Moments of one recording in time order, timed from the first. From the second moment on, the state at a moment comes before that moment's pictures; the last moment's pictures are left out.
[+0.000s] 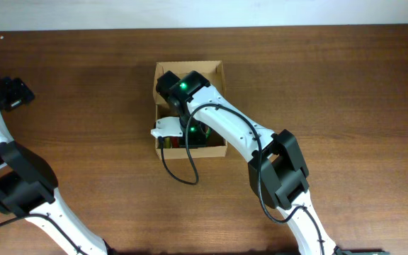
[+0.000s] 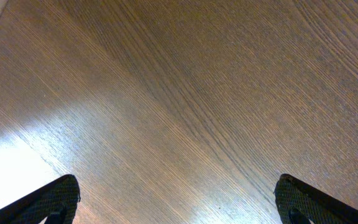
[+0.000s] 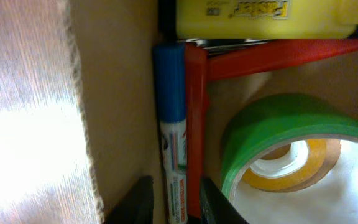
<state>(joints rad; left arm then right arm) 0.52 2.19 2.21 -1.39 -0.23 -0.20 0.72 2.35 2.12 -1.41 -0.13 -0.87</state>
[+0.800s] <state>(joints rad) 0.52 2.19 2.21 -1.39 -0.23 -0.20 0.67 2.28 2.12 -1.34 -0.03 -0.76</state>
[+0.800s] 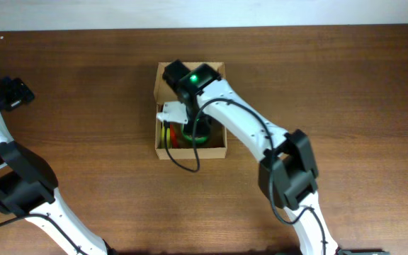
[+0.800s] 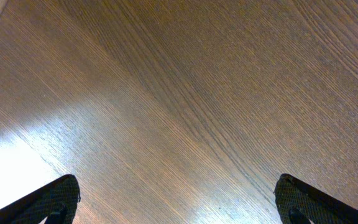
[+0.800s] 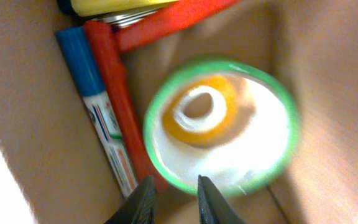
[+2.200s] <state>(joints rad) 0.32 2.20 2.21 -1.28 0.44 -0.05 -0.12 2.11 2.11 -1.16 -0.61 0.32</state>
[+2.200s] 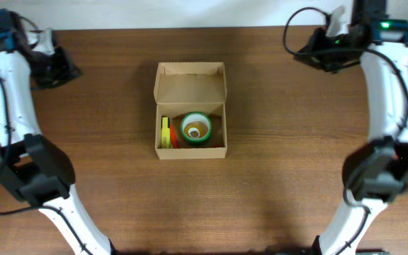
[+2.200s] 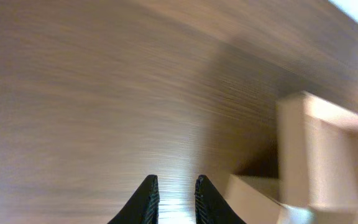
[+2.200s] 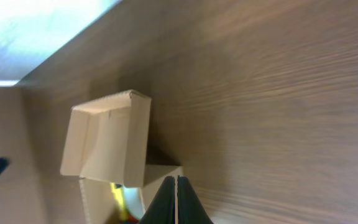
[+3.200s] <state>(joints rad) 0.13 2.59 2.21 -1.18 1.10 -0.02 -0.04 2.50 2.10 -1.02 -1.02 0.33</state>
